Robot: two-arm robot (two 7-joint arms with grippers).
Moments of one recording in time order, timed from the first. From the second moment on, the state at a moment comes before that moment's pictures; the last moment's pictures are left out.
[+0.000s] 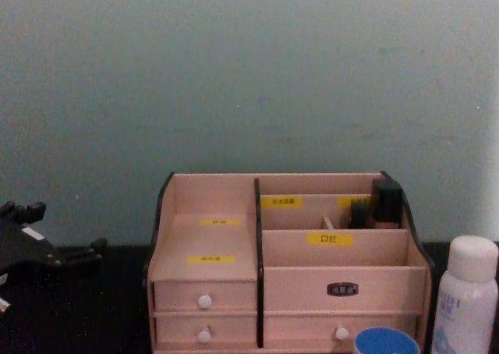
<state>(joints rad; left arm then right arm) -0.20 0.60 0.45 -1.41 -0.25 -0.12 0.03 -0.10 0.76 -0.28 -1.72 0.48 0.07 0.28</state>
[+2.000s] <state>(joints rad) -0.20 0.60 0.45 -1.41 -0.25 -0.12 0.03 0.06 0.58 -0.31 -1.56 0.43 0.08 0.44</state>
